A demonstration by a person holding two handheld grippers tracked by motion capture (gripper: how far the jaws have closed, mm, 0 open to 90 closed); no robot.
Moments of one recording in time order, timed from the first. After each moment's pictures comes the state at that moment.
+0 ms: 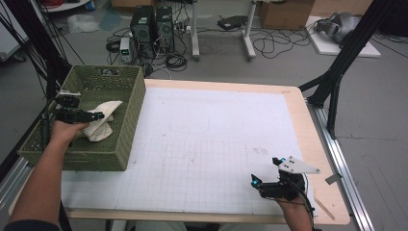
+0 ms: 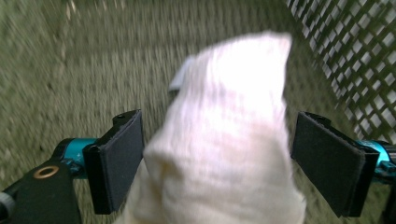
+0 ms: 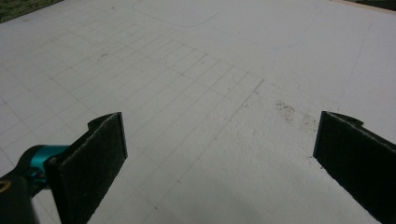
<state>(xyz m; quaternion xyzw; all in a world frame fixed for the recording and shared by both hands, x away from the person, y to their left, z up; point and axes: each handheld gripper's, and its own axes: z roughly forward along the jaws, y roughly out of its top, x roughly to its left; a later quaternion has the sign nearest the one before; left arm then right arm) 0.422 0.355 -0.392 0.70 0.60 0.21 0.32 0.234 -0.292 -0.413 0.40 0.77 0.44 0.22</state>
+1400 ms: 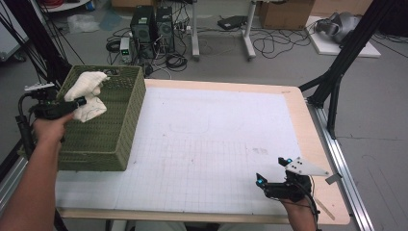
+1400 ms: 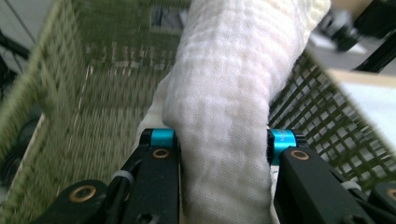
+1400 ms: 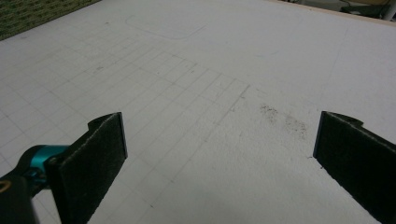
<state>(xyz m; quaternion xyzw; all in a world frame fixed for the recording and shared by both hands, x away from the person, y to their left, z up) 0.390 0.370 -0.336 0.61 0.58 0.26 0.47 0.226 -0.302 -0.406 0.42 0.75 0.45 0.23</state>
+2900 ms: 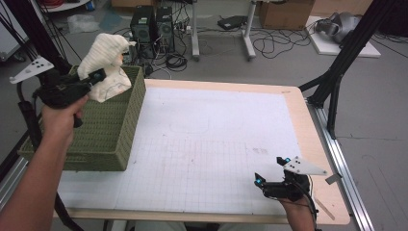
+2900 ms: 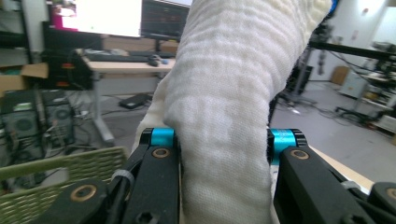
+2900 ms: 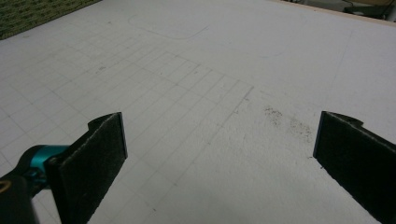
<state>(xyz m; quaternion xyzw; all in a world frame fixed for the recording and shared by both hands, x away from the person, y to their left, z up) 0.350 0.279 -0.248 0.61 0.37 0.27 0.64 0.229 -0.298 -0.406 0.41 0.75 0.45 0.23</state>
